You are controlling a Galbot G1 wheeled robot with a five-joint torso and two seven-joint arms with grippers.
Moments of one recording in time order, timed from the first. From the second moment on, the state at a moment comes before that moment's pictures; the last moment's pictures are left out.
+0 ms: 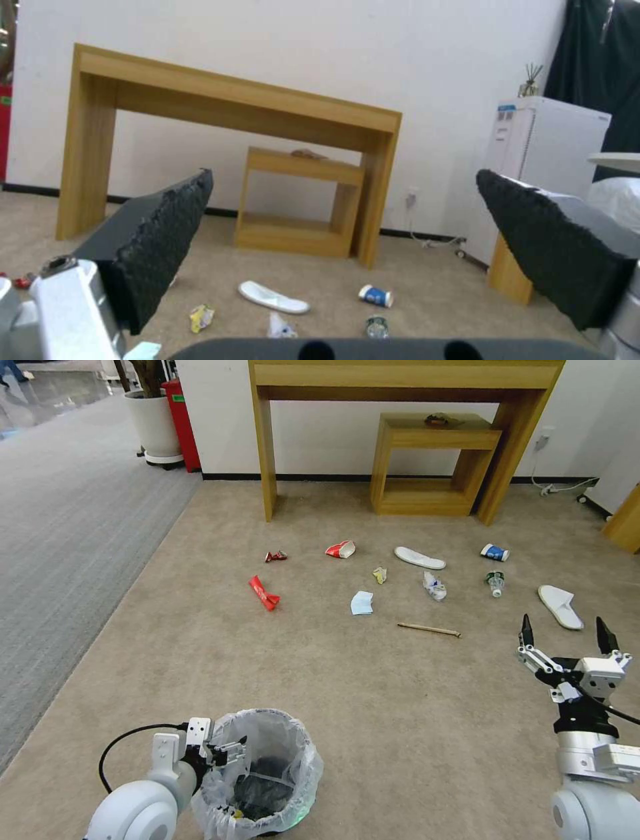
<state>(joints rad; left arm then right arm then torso) 1.53 -1.00 -0.43 -2.15 -0.75 0.74 -0.42 -1.59 1.35 0.87 2.19 0.16 0.19 0.07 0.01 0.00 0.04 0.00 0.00</state>
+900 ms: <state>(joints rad) 1.50 -1.00 -0.42 -2.05 -0.70 0.73 -0.42 -1.59 1.35 0.87 2.18 0.16 0.20 0.07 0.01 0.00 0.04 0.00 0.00</state>
